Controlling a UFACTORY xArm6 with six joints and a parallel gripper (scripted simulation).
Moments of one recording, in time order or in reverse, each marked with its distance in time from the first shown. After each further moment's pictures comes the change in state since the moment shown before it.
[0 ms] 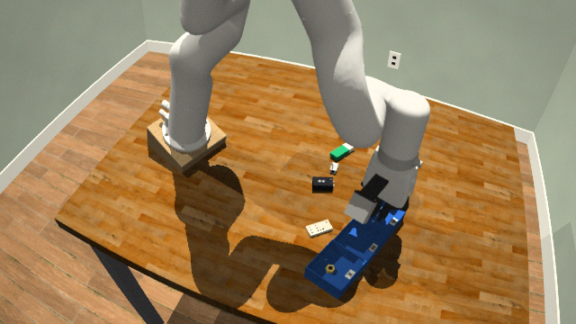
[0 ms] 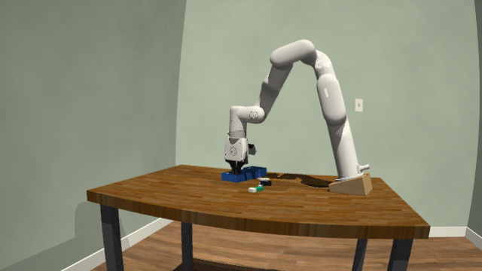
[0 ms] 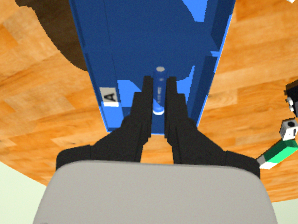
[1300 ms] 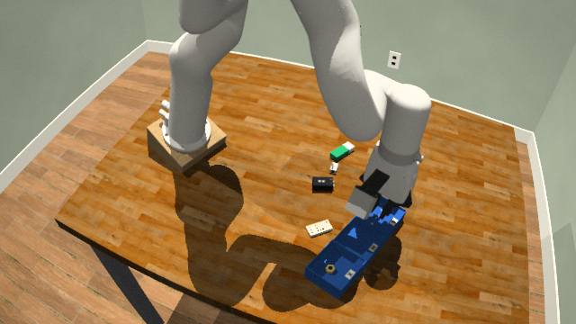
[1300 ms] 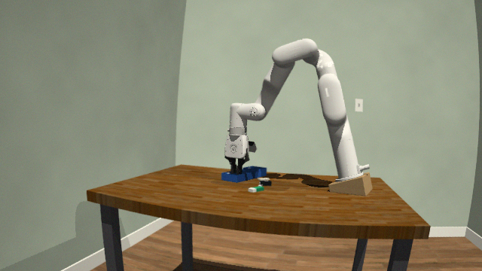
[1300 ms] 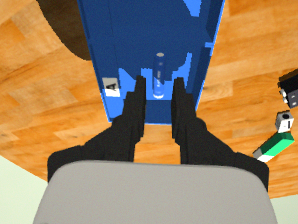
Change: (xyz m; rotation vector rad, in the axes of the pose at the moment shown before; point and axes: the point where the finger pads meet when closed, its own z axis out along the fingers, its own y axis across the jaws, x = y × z) arm 0.000 0.001 -0.012 0.000 0.000 0.000
